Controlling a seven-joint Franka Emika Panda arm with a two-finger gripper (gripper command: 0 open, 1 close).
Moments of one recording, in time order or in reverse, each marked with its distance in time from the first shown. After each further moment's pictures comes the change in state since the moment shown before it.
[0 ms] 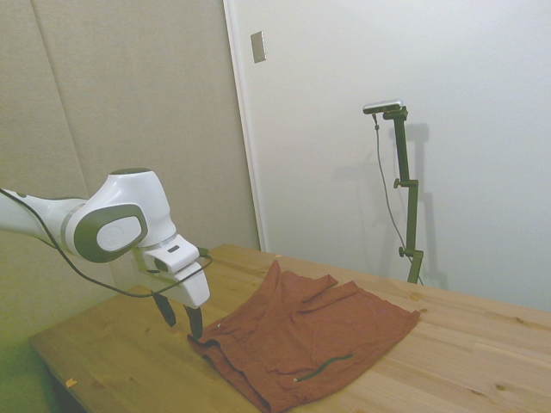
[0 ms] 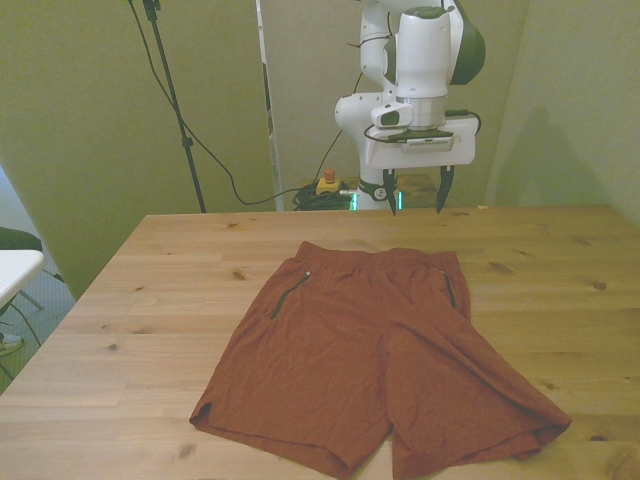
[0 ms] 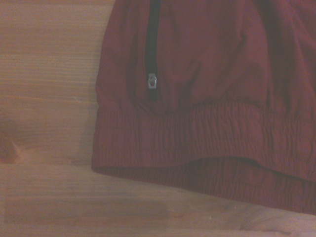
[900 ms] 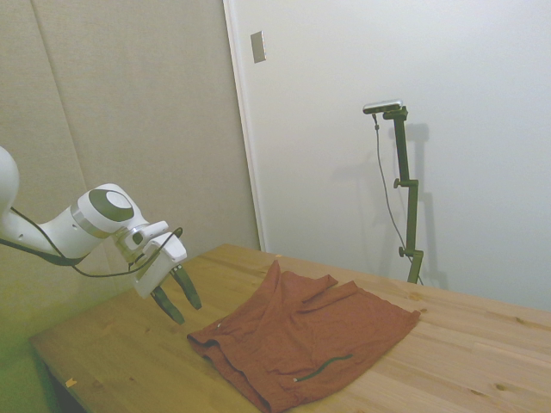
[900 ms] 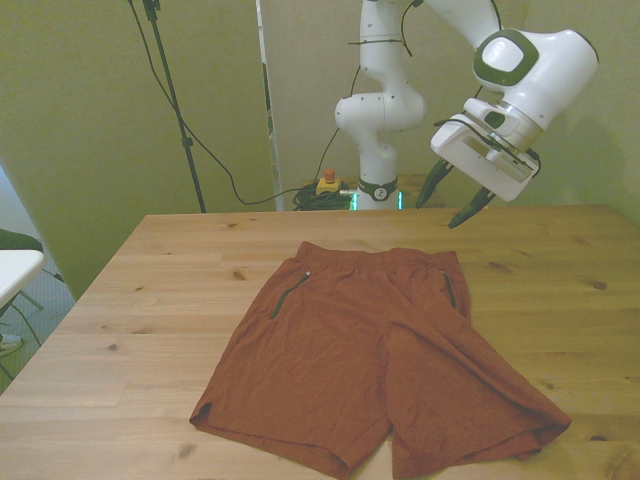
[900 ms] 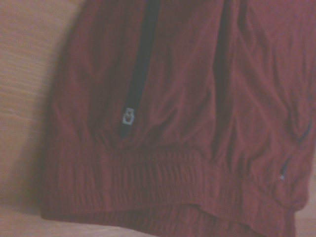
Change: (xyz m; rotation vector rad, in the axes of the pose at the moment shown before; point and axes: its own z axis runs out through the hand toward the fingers) arm -0.072 -0.124 0.038 -0.587 0.483 -0.149
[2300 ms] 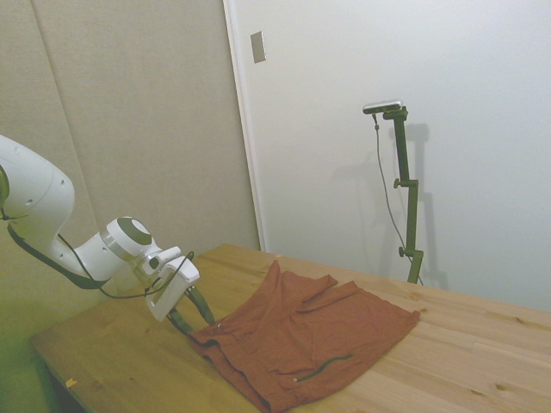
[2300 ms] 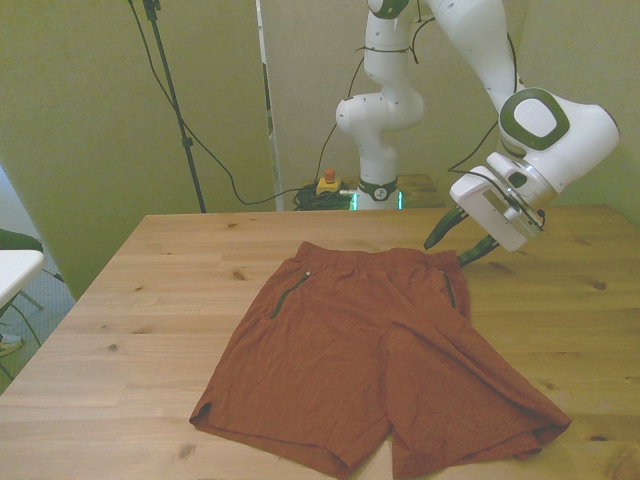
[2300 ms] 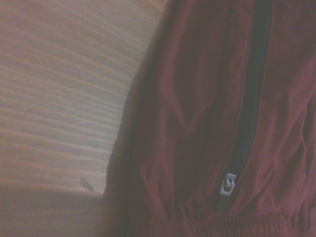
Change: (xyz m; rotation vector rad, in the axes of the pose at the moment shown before) arm -0.016 -0.075 0.043 -0.031 0.023 -0.045
